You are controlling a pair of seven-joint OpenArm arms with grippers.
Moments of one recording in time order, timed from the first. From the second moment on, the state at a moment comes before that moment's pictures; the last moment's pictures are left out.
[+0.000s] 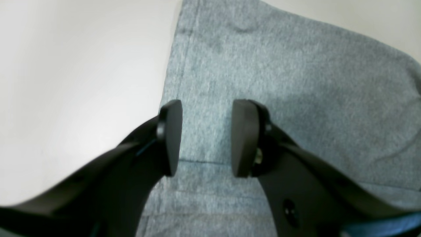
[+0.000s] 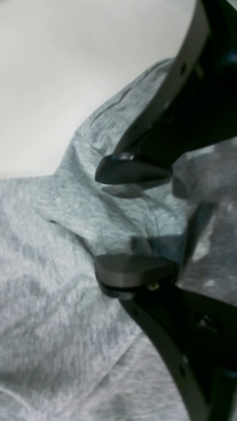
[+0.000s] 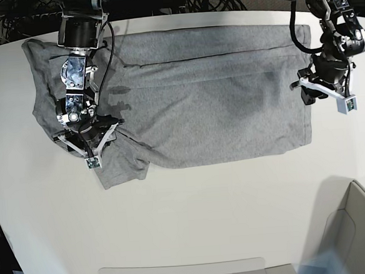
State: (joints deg) left arm 15.5 -14.1 -27.7 114.8 -30.1 0.6 64.2; right arm 7.5 -0.4 11.6 80.6 -16.4 19.3 -44.3
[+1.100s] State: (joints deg) left arm 5.8 -14.5 -27.5 108.6 -30.4 0.2 64.3; right arm 33.3 7.3 11.7 38.4 -14.6 26.6 -28.3
